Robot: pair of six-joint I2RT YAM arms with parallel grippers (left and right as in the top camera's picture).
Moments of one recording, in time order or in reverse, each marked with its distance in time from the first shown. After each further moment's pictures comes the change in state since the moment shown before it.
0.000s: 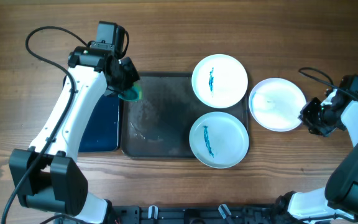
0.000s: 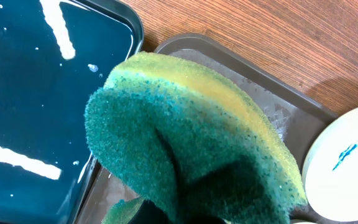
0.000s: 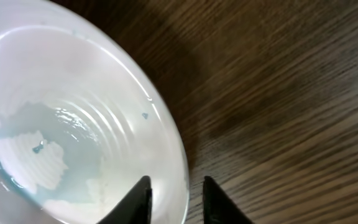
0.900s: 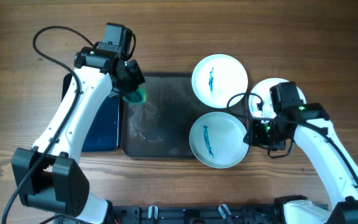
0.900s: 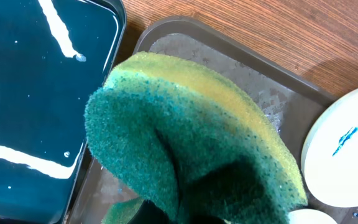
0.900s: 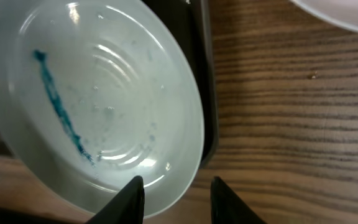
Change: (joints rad) left arm -0.042 0.000 0.000 -0.016 0.004 0.000; right arm 0.582 -0.315 -0.137 -0.282 -0.084 -0.013
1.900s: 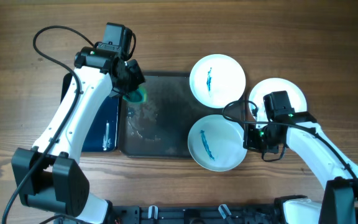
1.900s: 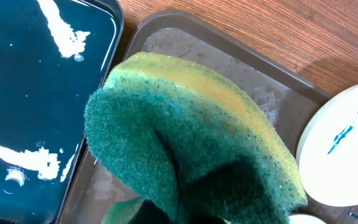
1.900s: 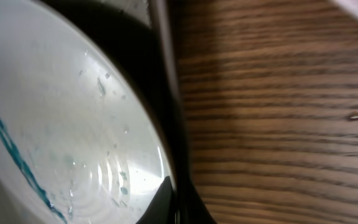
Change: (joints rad) left arm 0.000 0.000 0.000 0.003 0.000 0.000; right arm 0.004 0.081 -0.137 0.233 -0.022 0.003
